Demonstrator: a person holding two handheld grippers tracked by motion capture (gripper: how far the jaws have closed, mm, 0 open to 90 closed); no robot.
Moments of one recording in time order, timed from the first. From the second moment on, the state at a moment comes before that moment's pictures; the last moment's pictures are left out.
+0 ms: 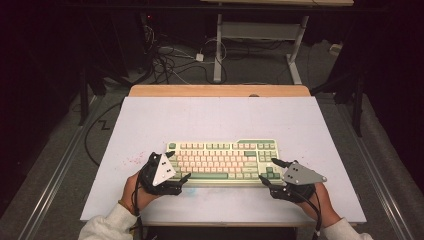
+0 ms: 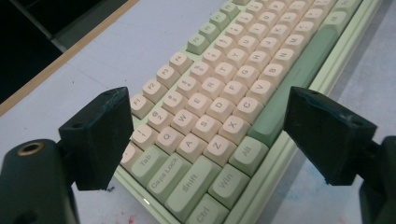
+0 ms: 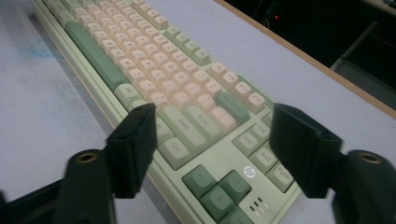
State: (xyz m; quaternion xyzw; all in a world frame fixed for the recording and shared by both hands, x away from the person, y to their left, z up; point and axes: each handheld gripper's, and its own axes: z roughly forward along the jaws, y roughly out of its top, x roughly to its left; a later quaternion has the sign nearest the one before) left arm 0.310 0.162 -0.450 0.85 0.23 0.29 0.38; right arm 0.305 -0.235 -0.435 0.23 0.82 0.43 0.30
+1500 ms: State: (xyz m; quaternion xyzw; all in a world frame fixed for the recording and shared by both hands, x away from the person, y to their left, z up) left arm 0.297 0.186 -0.464 0.85 0.26 0.27 0.37; right arm 0.379 -0.114 -0.440 0.18 0.89 0.35 0.22
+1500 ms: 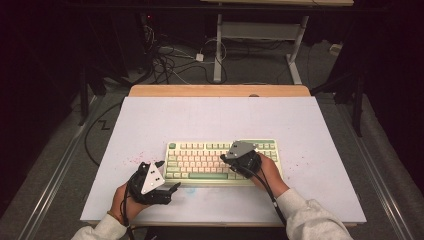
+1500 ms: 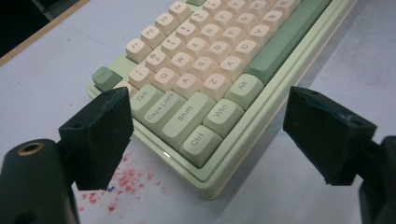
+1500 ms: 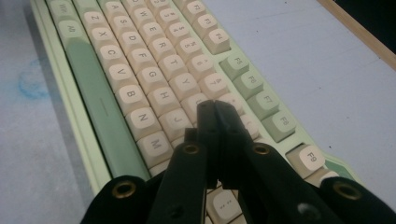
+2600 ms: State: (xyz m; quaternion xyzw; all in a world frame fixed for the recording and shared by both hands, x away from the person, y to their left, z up) left arm 0.298 0.186 -0.462 0.86 0.26 0.26 0.37; right arm 0.368 -0.126 -0.423 0.19 0.86 0.40 0.24
